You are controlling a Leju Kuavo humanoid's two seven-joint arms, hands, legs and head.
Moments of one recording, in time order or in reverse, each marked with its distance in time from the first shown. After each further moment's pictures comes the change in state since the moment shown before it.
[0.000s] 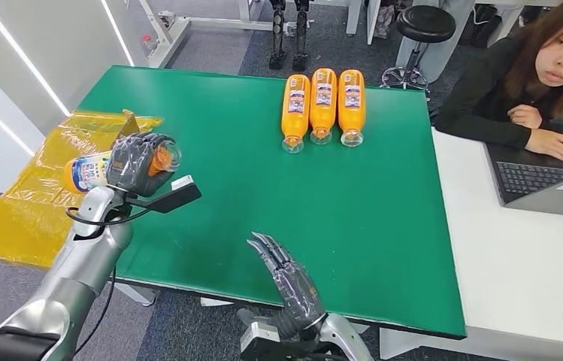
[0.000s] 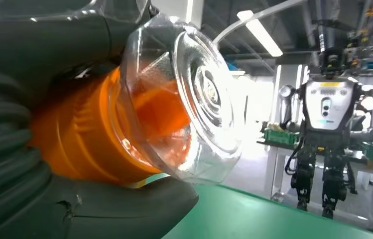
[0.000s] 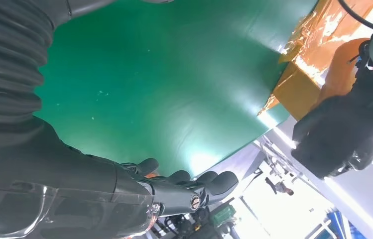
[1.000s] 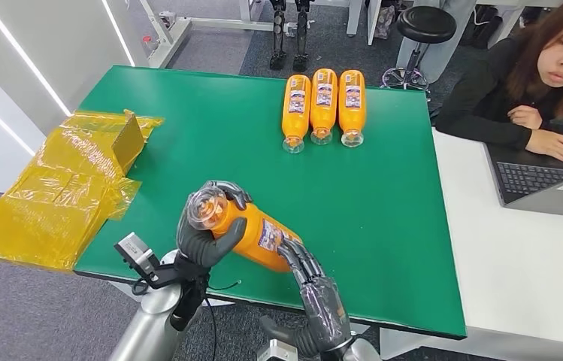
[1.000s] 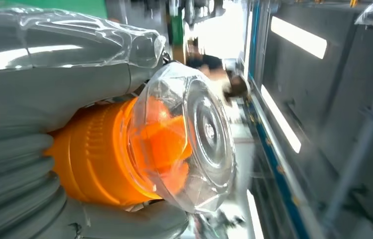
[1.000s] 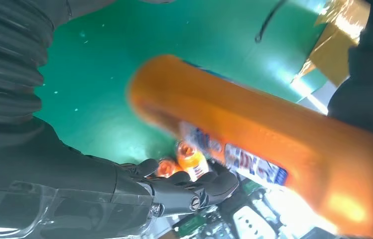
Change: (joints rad) left arm 0.397 -0.323 -0.100 -0.539 1.114 -0.654 -0.273; right arm 0.222 -0.043 -0.145 -0.256 0.258 0.020 0.140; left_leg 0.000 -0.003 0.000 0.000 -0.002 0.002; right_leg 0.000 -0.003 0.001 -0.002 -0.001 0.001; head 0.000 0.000
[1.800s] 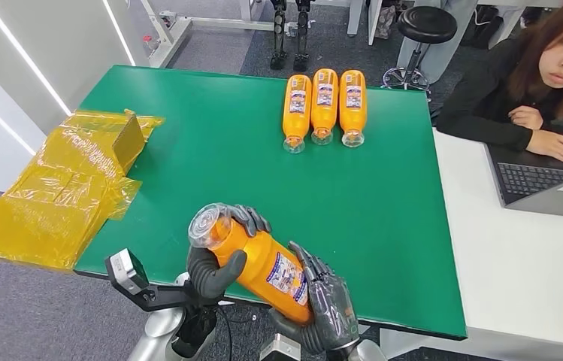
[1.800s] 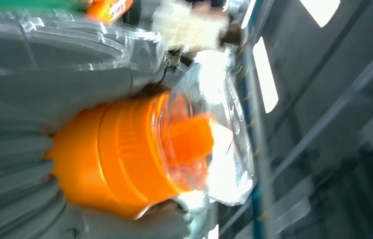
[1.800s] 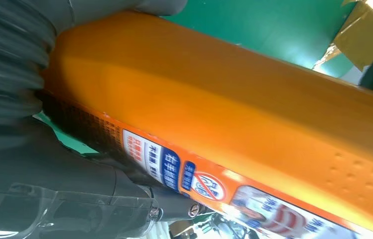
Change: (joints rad) left arm 0.118 -0.041 -0.075 -0.104 0.237 -0.253 0.059; right arm 0.038 0.000 -0.048 -0.043 0.087 0.044 0.061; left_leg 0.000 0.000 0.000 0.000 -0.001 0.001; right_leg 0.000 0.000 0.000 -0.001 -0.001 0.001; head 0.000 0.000
